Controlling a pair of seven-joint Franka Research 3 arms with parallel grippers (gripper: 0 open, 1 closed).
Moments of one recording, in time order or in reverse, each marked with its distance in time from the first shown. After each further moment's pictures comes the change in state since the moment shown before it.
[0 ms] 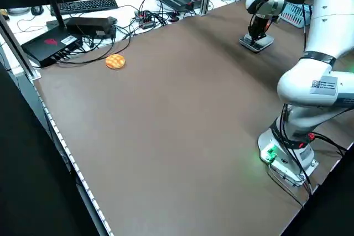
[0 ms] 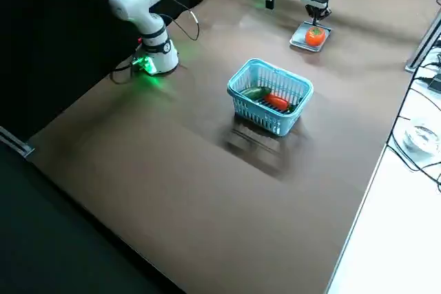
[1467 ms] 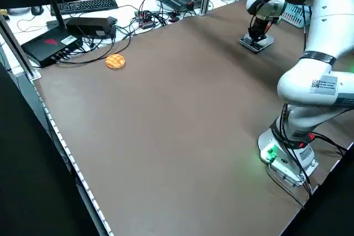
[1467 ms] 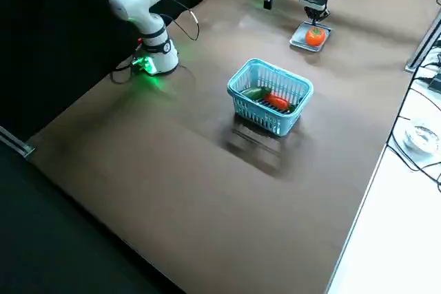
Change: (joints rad) left arm -0.009 0.012 0.001 0.000 0.030 0.002 -0.031; right arm 0.000 0.001 0.000 0.000 0.000 -0.022 0.001
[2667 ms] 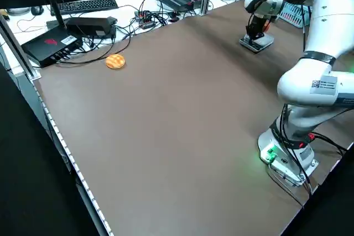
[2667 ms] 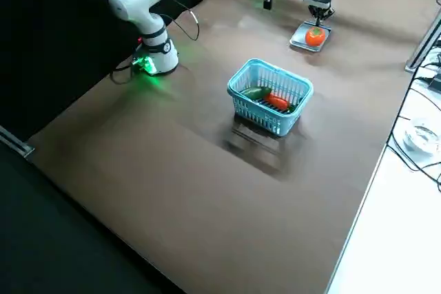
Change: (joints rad) left arm 0.010 -0.007 0.014 0.017 0.005 0.001 -0.008; right arm 0.000 0.001 -0.001 0.000 0.000 -0.002 0.000
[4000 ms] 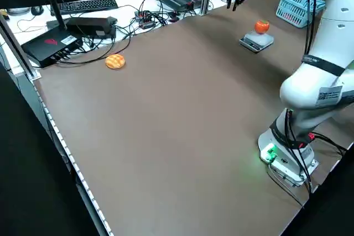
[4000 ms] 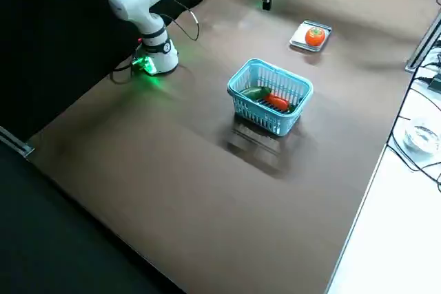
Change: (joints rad) left arm 0.281 -0.387 -0.002 0.019 0.006 -0.498 -0.001; right arm -0.001 0.002 -0.003 0.000 0.000 -0.004 0.001
